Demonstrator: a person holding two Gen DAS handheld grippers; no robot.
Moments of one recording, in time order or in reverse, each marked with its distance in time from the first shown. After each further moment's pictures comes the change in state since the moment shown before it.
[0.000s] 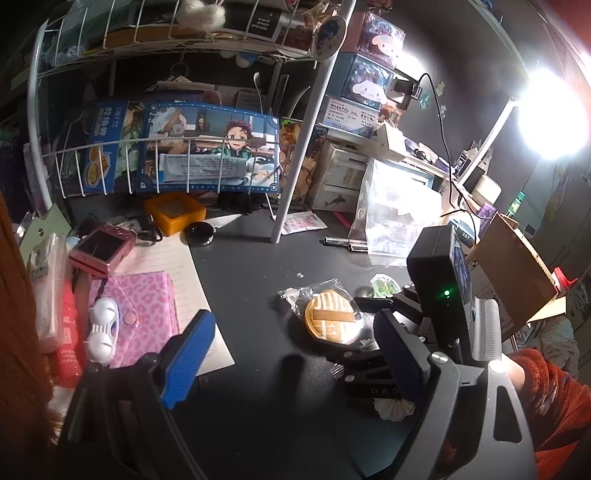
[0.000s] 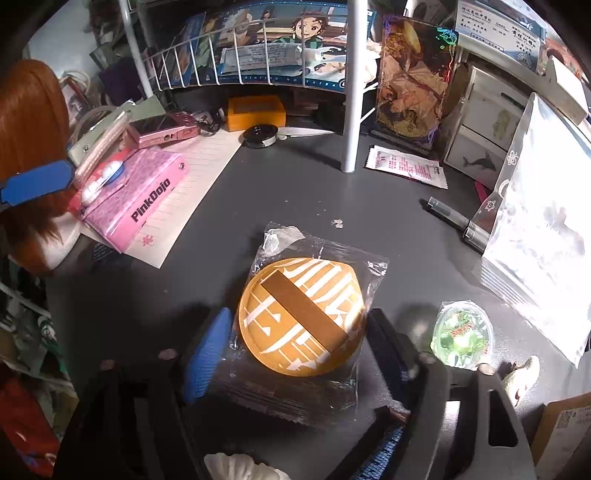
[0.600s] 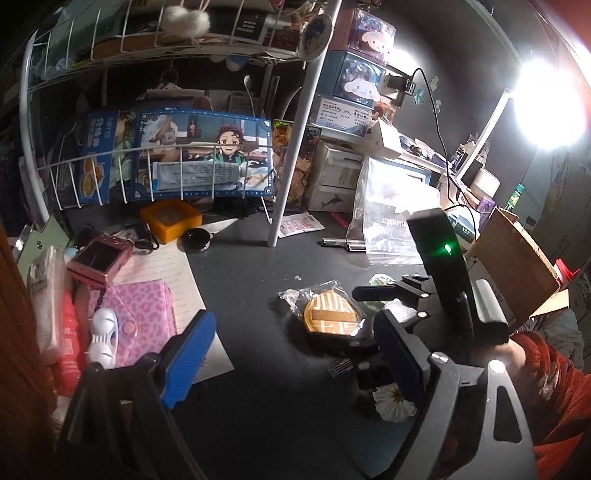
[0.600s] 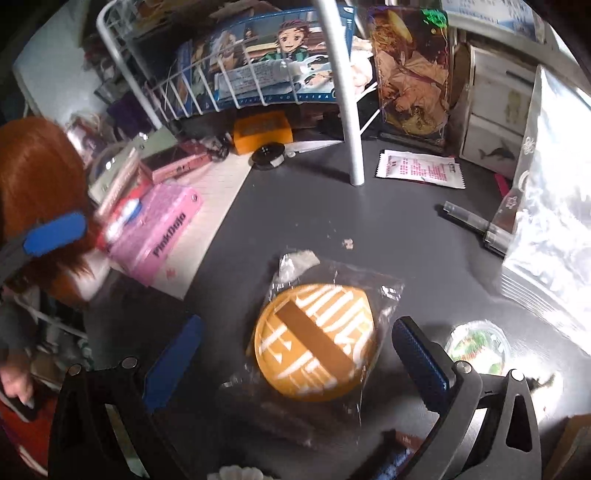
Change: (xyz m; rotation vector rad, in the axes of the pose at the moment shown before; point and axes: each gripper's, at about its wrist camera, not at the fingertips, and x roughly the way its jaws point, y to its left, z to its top) left arm 0.002 -0.006 0.003 0.033 0.001 0.009; right arm 0.000 -0.019 0.010 0.070 -0.019 0.150
